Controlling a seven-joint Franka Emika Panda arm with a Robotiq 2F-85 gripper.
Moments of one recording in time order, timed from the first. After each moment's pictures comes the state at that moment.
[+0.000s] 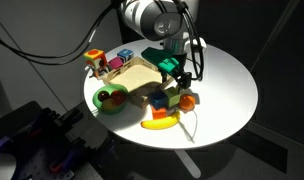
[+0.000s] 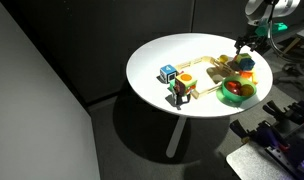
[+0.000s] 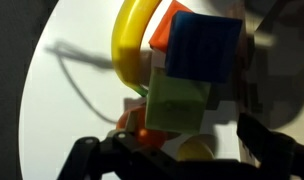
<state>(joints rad) -0.28 0.55 -0.10 -1.94 0.05 2.45 -0.14</state>
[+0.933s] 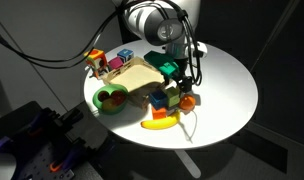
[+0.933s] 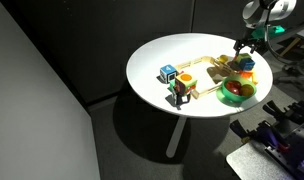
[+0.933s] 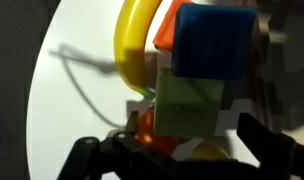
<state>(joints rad) -0.25 0.60 -0.14 -1.90 0.05 2.45 -0.06</state>
